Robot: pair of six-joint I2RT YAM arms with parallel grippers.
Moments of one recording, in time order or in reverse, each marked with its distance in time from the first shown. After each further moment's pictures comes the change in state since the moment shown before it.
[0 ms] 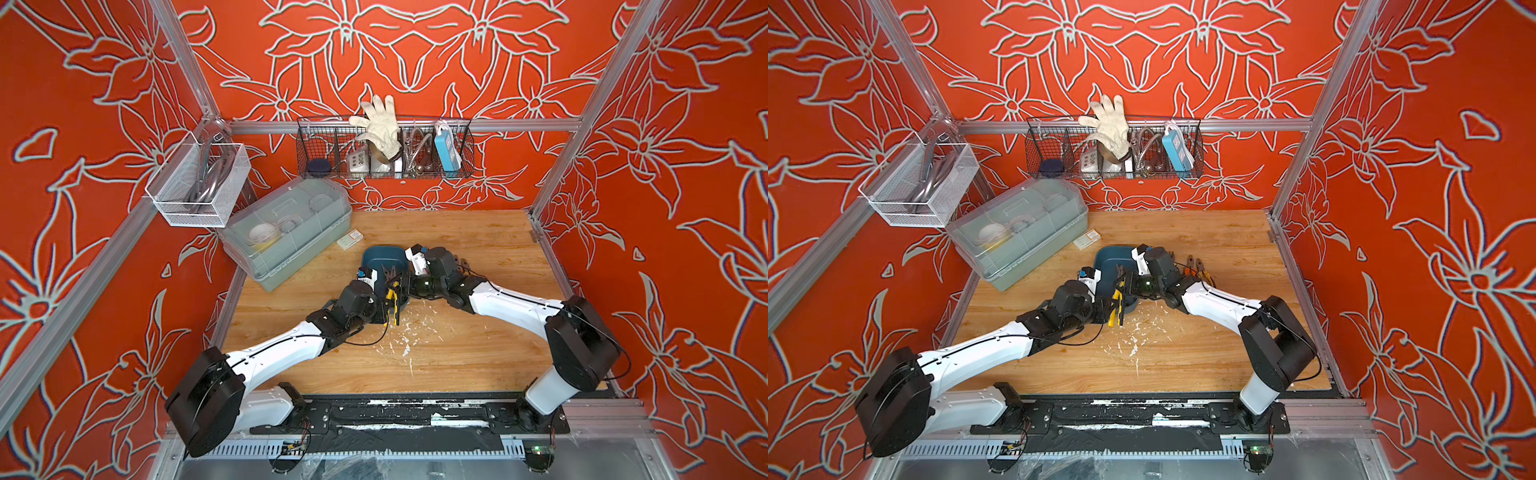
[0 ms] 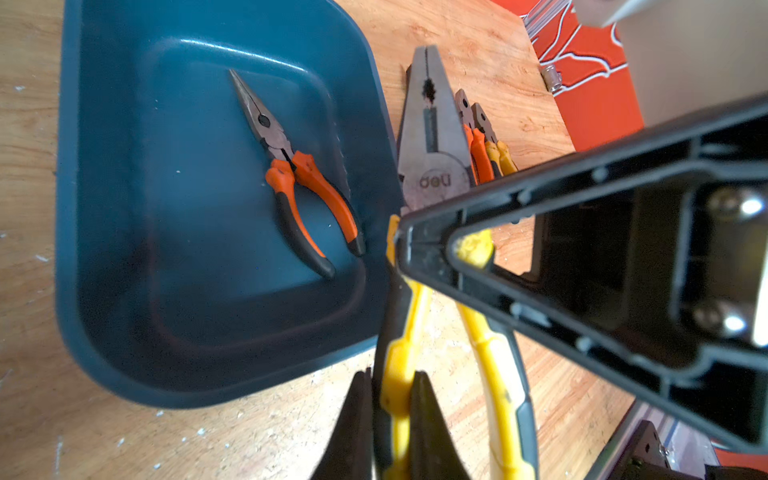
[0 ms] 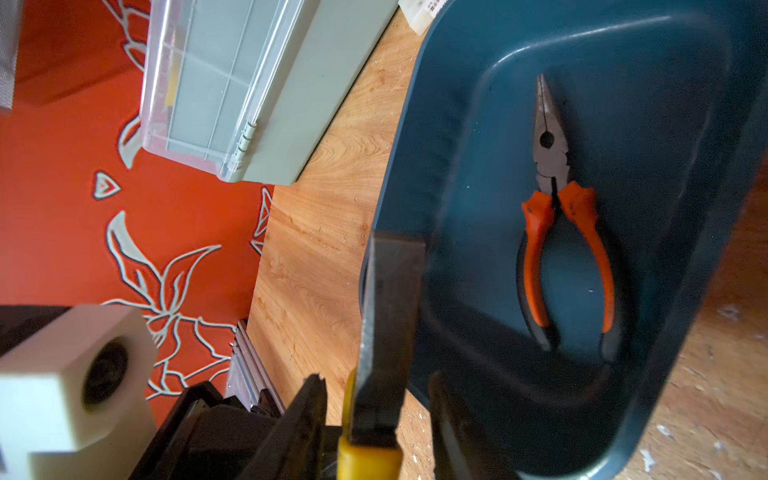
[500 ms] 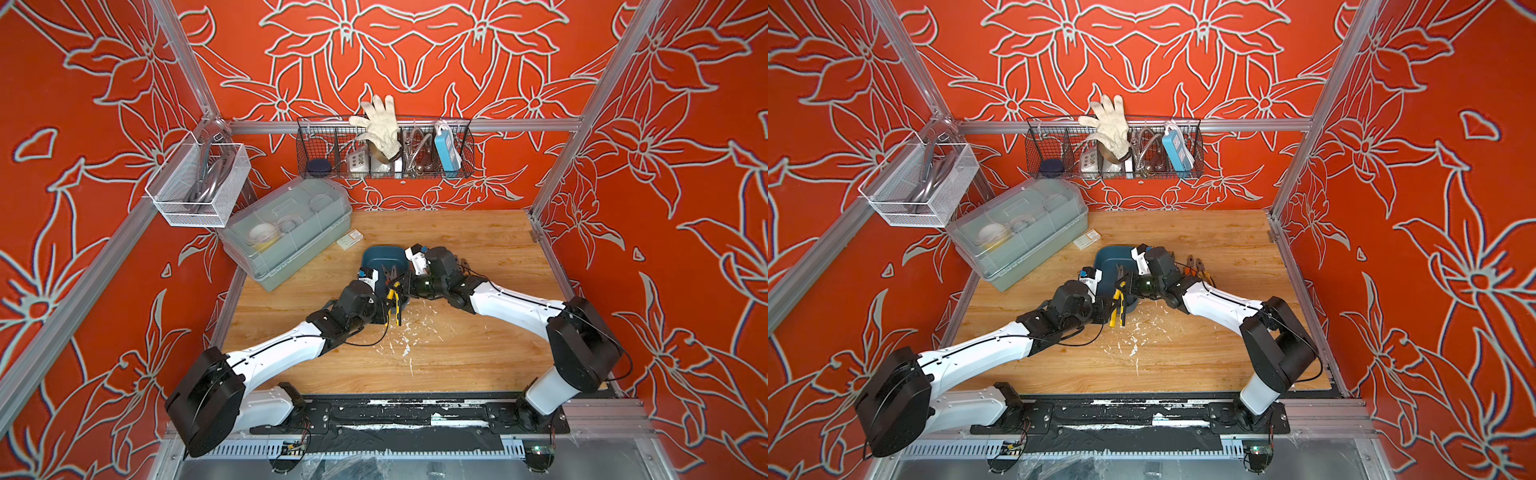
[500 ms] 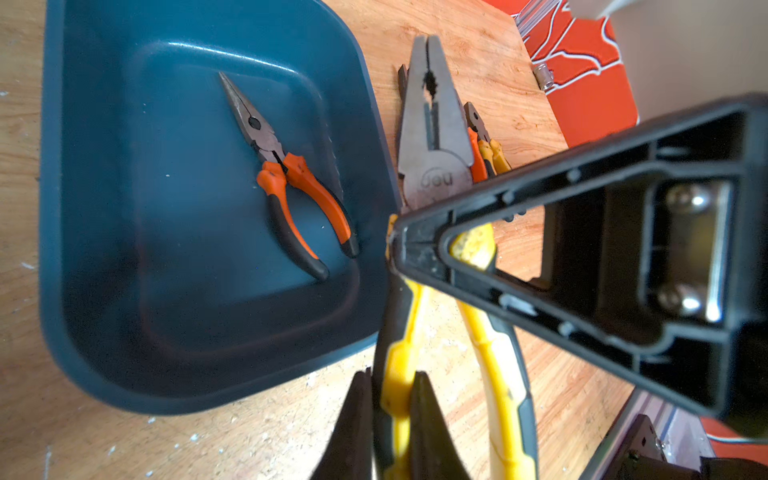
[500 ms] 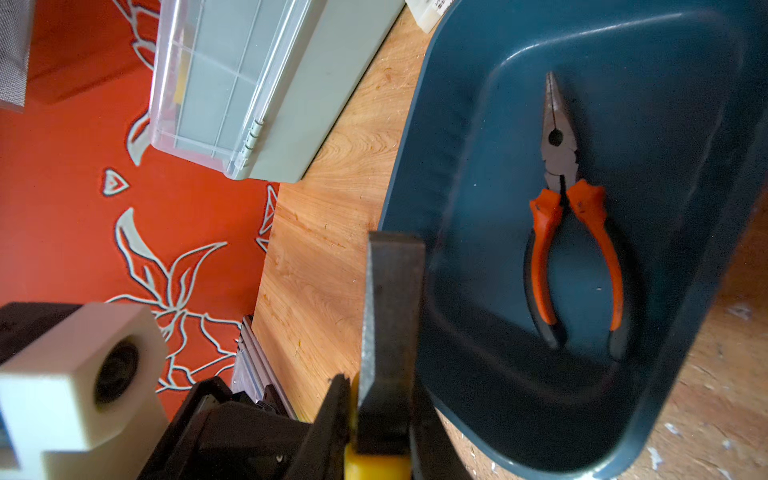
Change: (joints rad) left arm 0.000 0.000 -0.002 0.014 0.016 0.016; right arm 0.000 -0.008 0.000 -0.003 -0.010 0.004
